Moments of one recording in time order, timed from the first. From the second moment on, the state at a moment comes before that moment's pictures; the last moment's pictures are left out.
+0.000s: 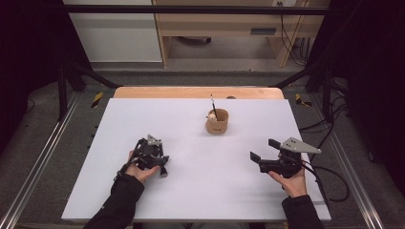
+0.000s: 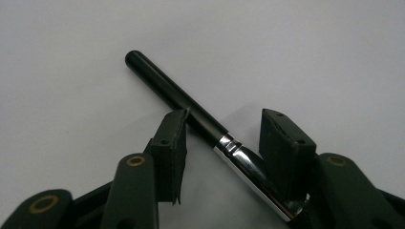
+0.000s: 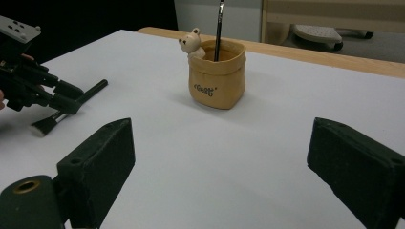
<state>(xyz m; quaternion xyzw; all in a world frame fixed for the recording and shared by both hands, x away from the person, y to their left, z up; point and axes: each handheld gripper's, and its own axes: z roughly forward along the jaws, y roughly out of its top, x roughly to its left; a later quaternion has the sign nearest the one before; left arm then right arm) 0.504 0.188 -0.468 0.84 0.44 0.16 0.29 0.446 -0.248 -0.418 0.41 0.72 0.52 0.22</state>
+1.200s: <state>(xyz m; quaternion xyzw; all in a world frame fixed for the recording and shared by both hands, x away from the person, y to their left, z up) 0.504 0.190 -0.463 0.84 0.43 0.15 0.28 0.446 -0.248 -0.418 0.41 0.72 0.52 0.22</state>
